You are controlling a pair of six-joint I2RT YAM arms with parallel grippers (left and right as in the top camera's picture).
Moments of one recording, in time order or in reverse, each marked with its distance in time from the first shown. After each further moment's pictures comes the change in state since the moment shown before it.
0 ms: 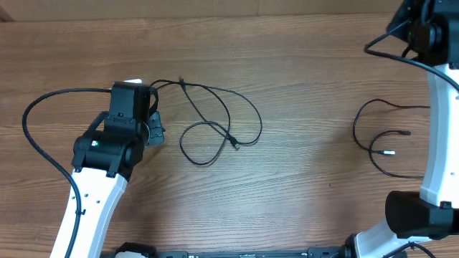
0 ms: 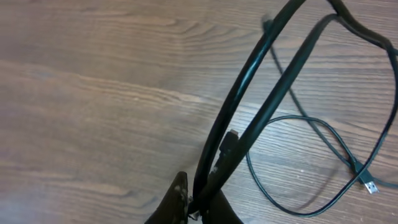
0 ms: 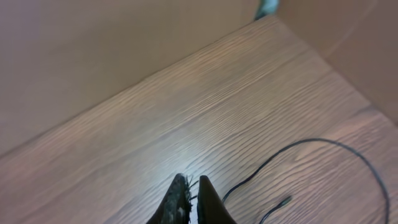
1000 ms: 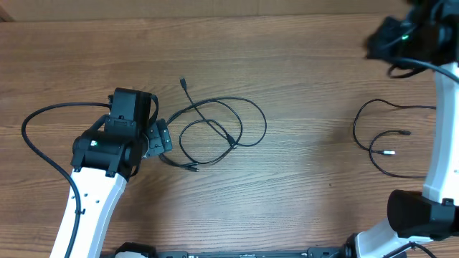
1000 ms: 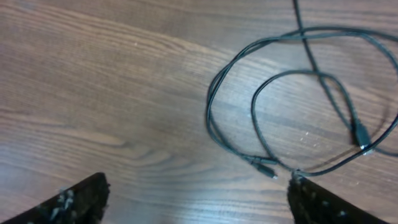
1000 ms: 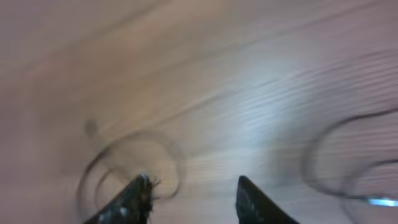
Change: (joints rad) left arm 0.007 0.003 0.000 -0.167 0.045 -0.127; right arm -0.018 0.004 -0.052 -0.177 -0.657 -0.139
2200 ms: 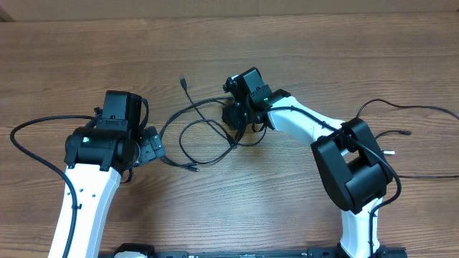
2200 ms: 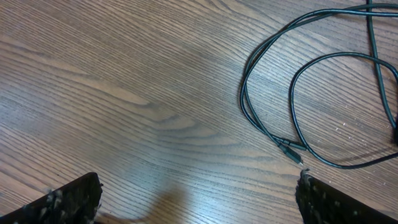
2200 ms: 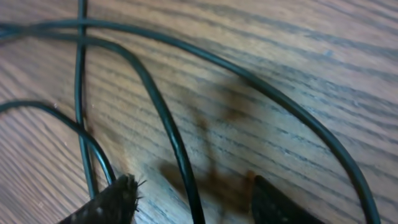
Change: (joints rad) left arm 0.076 0.016 0.000 -0.119 0.003 -0.091; right arm 0.598 0.313 -0.781 1.058 0.090 -0.188
